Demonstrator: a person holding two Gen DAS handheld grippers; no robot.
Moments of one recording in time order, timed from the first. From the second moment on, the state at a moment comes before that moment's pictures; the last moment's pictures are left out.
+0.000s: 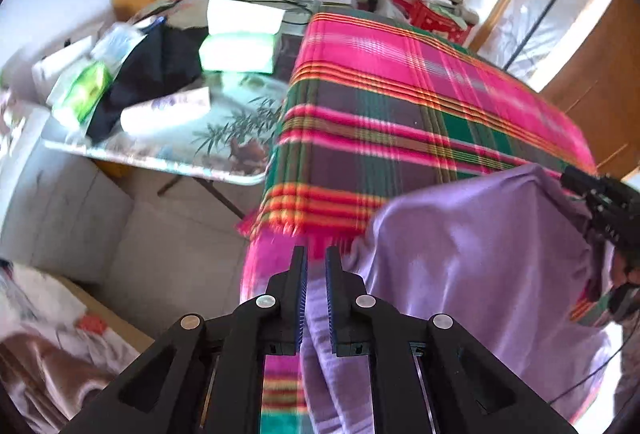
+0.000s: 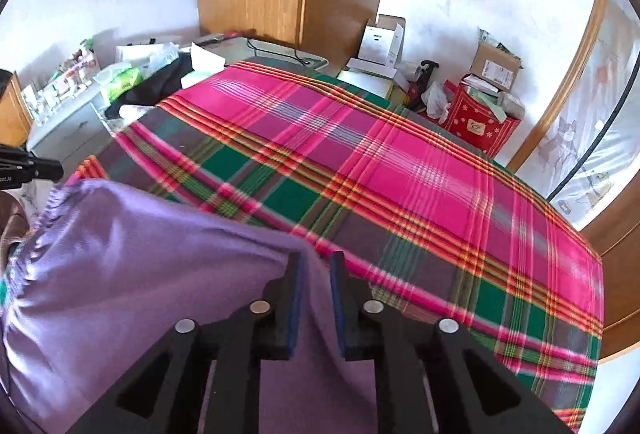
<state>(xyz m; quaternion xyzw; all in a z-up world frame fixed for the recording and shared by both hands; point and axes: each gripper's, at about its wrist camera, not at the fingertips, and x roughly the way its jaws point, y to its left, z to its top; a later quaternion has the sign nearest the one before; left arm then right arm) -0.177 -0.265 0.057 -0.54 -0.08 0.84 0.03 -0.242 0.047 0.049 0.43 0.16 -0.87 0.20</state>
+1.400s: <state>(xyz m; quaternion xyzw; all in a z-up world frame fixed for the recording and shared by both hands) -0.172 -0.311 0.002 -0.51 -0.42 0.74 0.15 -0.168 -0.003 0.026 0.46 0.15 -0.83 0.27</state>
